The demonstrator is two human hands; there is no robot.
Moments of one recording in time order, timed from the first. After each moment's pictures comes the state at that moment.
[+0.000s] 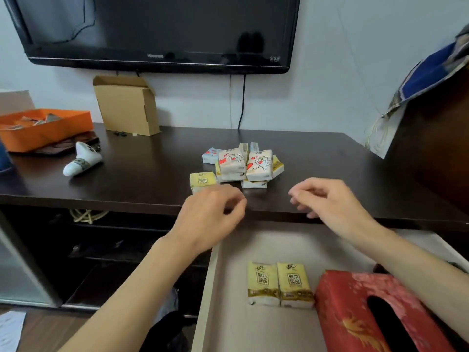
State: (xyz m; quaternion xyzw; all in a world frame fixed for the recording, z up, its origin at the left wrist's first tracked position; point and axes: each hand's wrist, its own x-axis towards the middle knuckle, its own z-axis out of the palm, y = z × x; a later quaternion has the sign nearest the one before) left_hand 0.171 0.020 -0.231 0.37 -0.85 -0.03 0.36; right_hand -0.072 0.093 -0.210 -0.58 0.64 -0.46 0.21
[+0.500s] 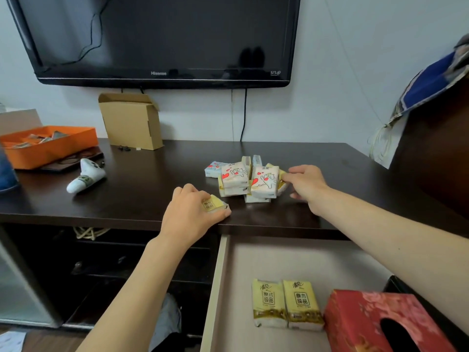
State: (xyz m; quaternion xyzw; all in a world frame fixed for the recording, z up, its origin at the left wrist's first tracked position) left_hand 0.191 -0.032 -0.230 0.56 -0.77 -0.04 0.29; right_hand -0.072 -0.030 -0.197 -0.39 0.71 -0.53 0.25
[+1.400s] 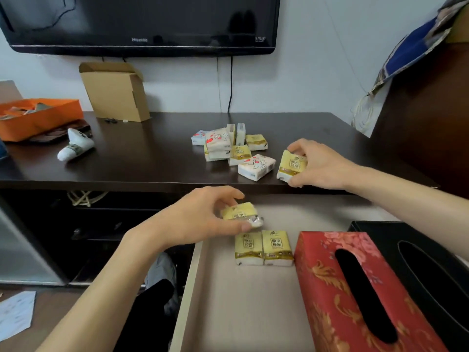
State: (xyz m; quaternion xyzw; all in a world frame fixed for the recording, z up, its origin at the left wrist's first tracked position) left_hand 0.188 0.073 -0.214 0.36 -0.88 -0.26 0.16; right_hand -0.100 0.088 -0.174 -0.65 0.73 -0.20 0.08
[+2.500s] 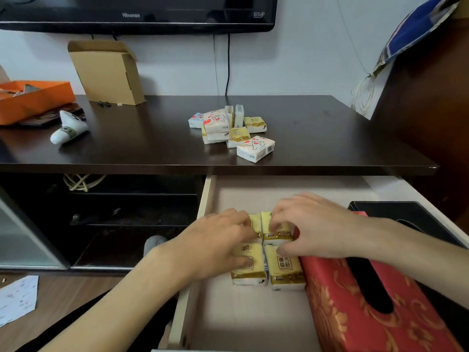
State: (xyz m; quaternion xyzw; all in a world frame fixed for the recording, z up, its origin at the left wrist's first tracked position) left_hand 0.173 0.119 -0.265 0.25 -0.97 -0.02 0.02; right_hand -0.043 0.178 -0.234 -0.80 0.59 0.03 0.03
